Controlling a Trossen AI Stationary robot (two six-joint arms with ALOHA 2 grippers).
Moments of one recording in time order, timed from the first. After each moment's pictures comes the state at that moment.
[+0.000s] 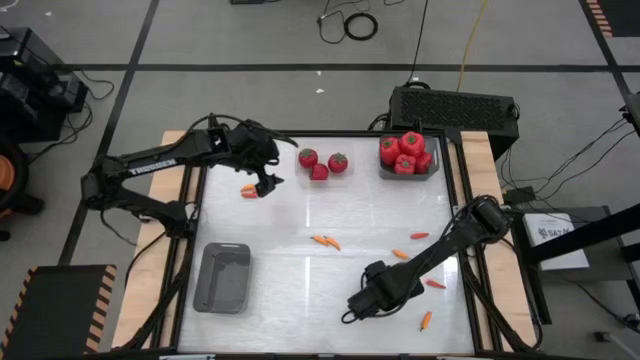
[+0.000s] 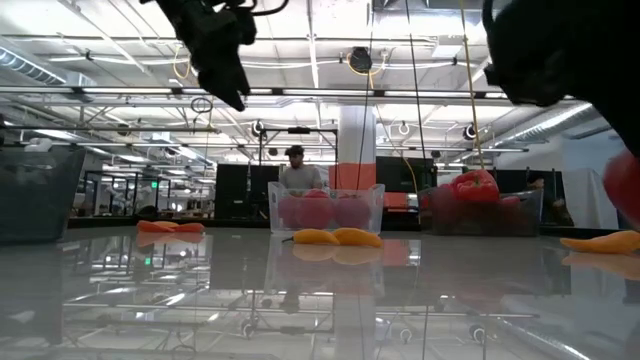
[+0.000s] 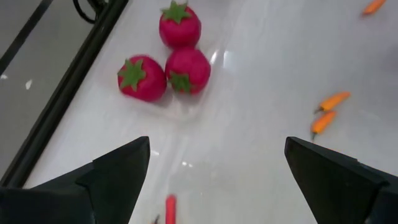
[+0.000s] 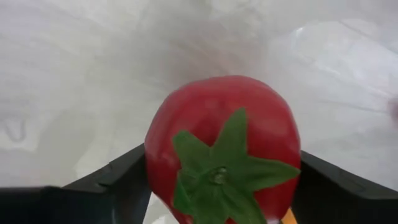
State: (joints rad) left arm 0.38 1.27 1.18 -0.80 0.06 0.03; right arm 0.56 1.97 1.46 -1.07 -0.19 1.79
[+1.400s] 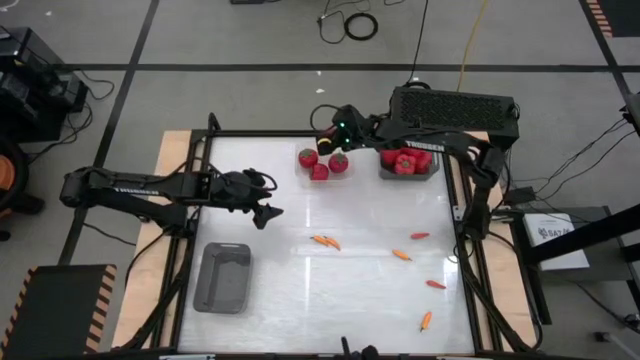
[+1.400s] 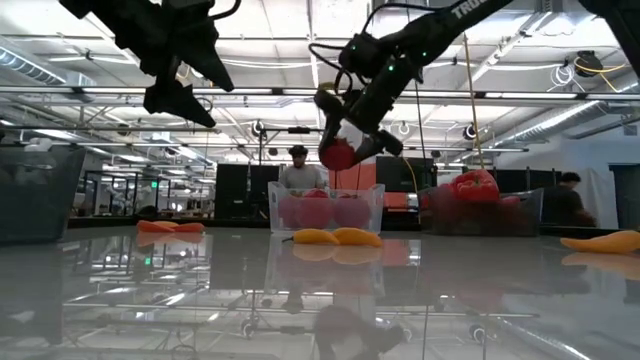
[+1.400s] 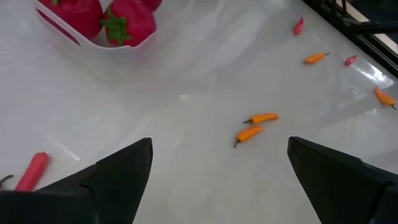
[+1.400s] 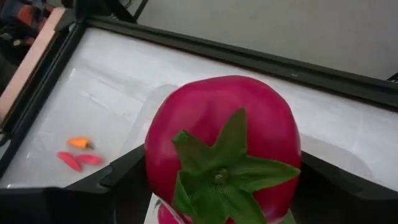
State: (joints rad) left arm 0.04 1.03 0.74 -0.43 -0.11 -0.62; right arm -0.48 1.87 1.46 -0.37 0.07 0.73
